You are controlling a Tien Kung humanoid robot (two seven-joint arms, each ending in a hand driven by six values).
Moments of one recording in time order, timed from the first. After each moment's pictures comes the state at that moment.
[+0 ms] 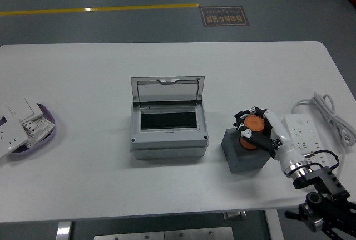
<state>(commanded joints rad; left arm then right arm) -0.08 0.26 -0.38 -0.25 0.57 0.02 0.04 0.08 -0.52 0.79 1.58 -0.90 -0.44 0.38</state>
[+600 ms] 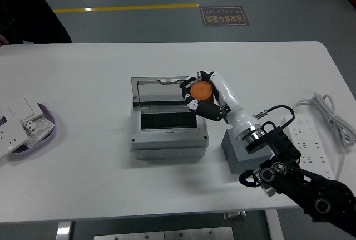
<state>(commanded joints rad) -0.08 0.26 -0.36 -0.25 0.56 0.02 0.04 0.41 -0.31 0.64 1.59 -1.30 -0.44 0.04</state>
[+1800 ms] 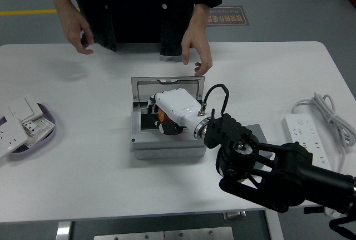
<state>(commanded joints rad) -0.09 0.27 -0.35 -0.25 0.56 0.02 0.04 0.66 -0.20 0.40 1.44 -1.98 -0.15 -0.45</state>
